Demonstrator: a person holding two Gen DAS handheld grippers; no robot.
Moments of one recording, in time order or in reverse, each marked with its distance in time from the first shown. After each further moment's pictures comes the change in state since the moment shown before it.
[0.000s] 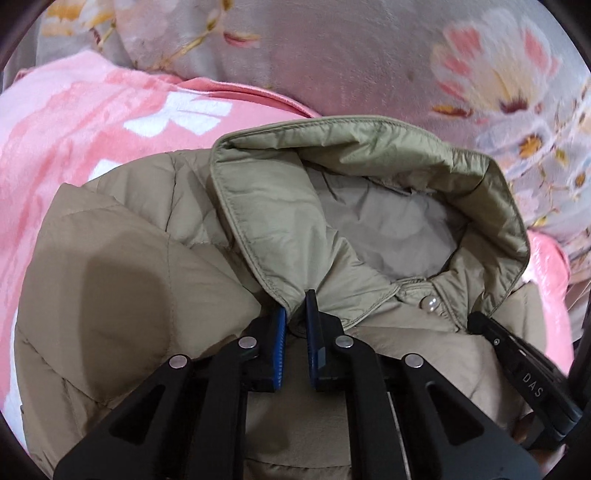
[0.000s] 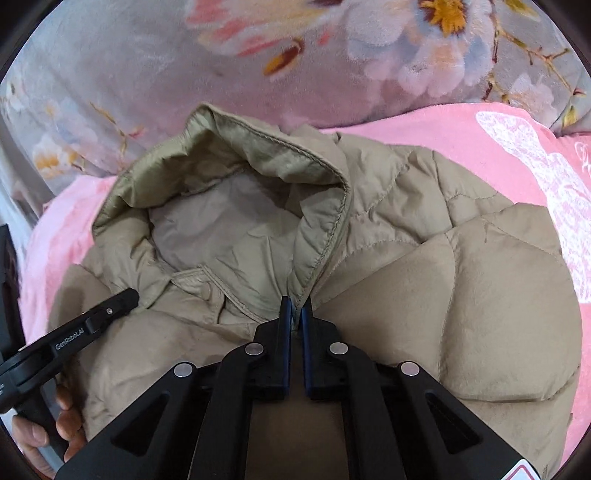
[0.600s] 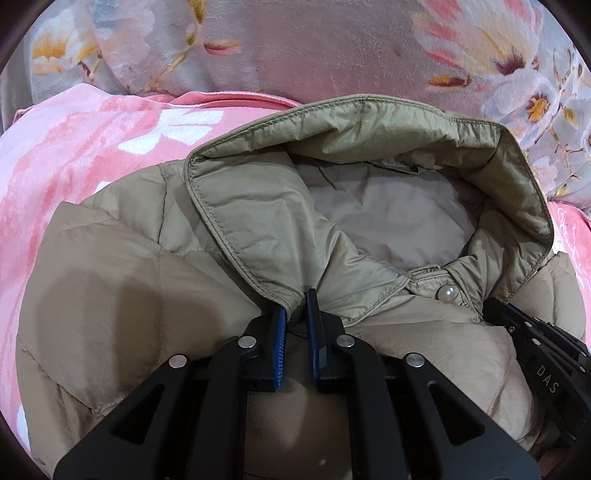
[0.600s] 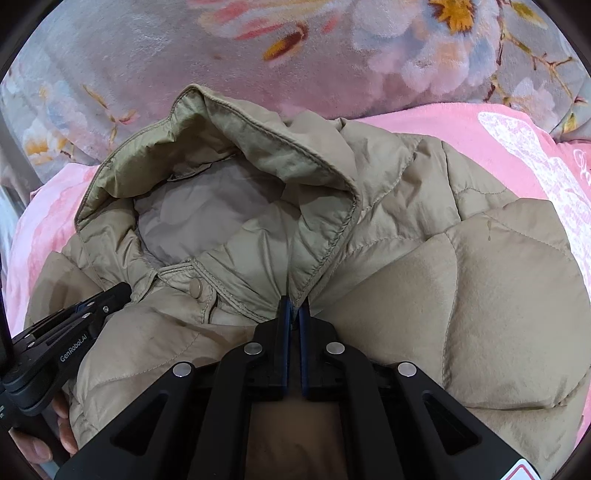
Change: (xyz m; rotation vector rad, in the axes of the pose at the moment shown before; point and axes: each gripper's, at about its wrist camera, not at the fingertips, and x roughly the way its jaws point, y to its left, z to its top) left arm 0.017 -0.020 -0.003 0.102 -0.027 0.119; right arm 0.008 0.004 0.000 -0.023 -0.003 -0.042
